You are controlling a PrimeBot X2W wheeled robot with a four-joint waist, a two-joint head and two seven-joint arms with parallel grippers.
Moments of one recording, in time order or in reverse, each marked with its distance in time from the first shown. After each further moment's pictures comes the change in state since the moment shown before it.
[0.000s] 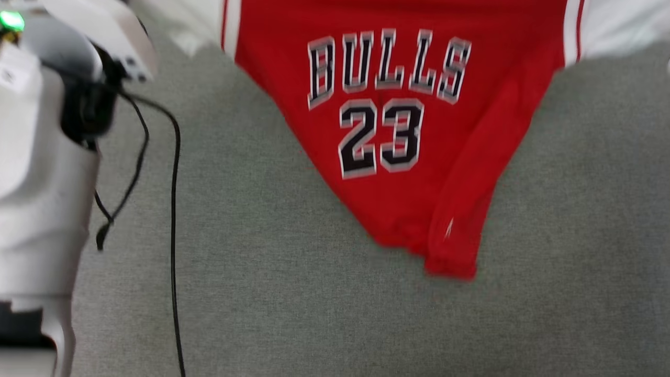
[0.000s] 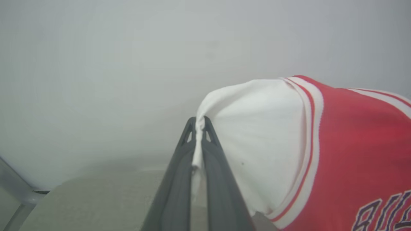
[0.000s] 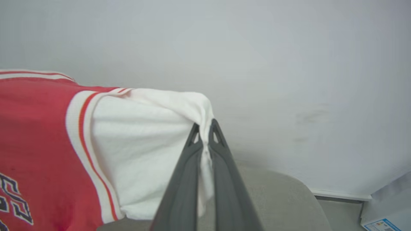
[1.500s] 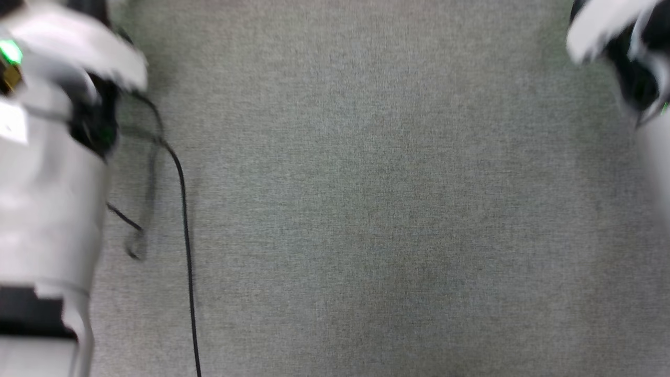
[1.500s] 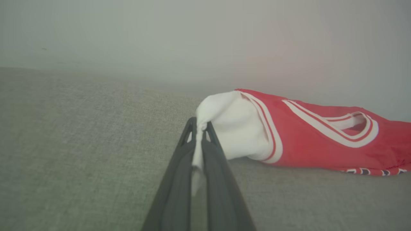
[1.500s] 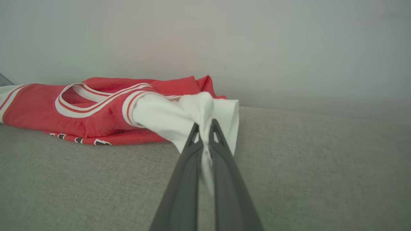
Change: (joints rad) left arm -0.140 -0.056 0.031 0.433 -0.109 -0.165 -0.424; right arm -0.273 0.071 0.324 0.396 0.279 0.000 -0.381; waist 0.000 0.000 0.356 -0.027
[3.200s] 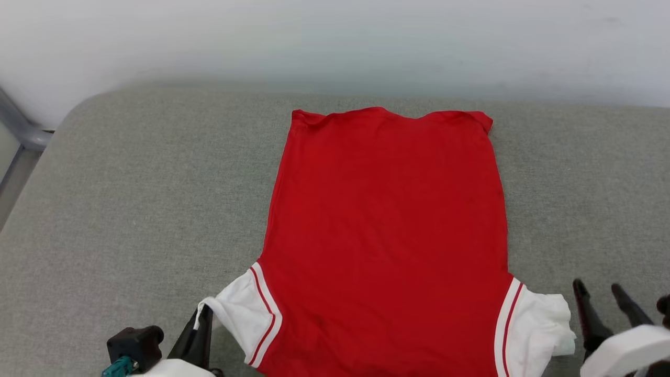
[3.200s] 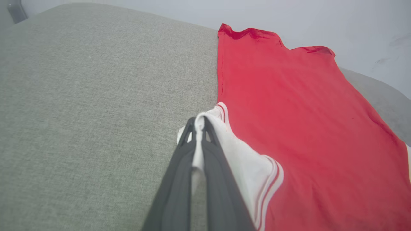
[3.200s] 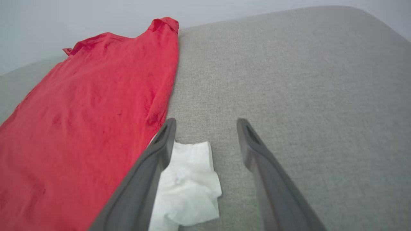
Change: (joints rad) left arm 1.235 -0.029 -0.016 -0.875 0.097 0.244 0.123; right arm 1.293 0.227 -0.510 -0.776 -0.225 0.000 0.173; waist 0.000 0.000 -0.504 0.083
